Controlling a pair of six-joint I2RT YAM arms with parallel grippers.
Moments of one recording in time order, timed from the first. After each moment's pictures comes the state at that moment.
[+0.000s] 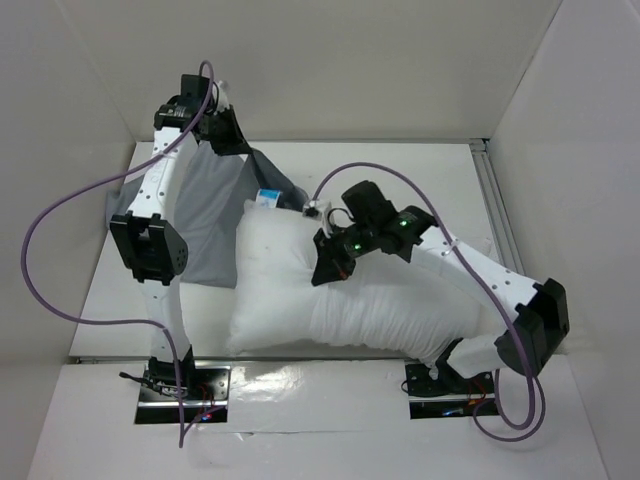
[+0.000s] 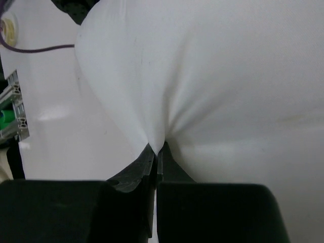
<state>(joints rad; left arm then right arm) -0.10 2.10 2.28 -0.99 0.32 -0.40 0.72 1.37 1.25 -0.70 -0.71 0.01</state>
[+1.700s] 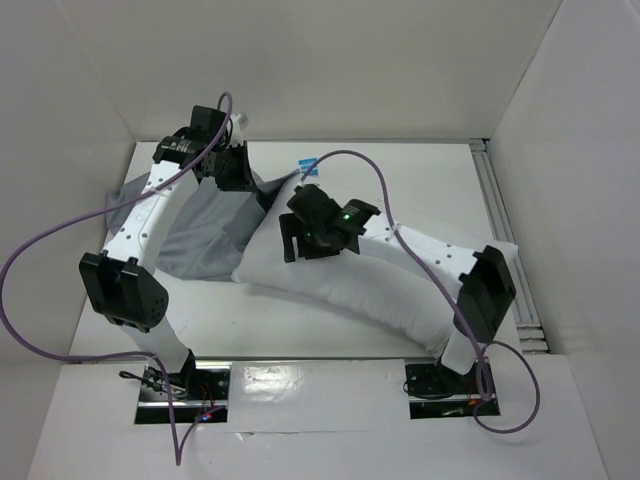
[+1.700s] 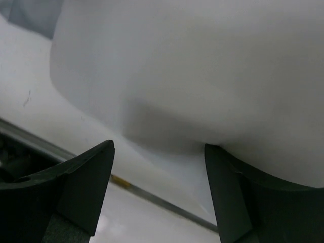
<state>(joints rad) -0.23 1.69 1.79 -0.96 0.23 -0.30 0.91 1.67 1.51 -0.76 0.08 0.63</state>
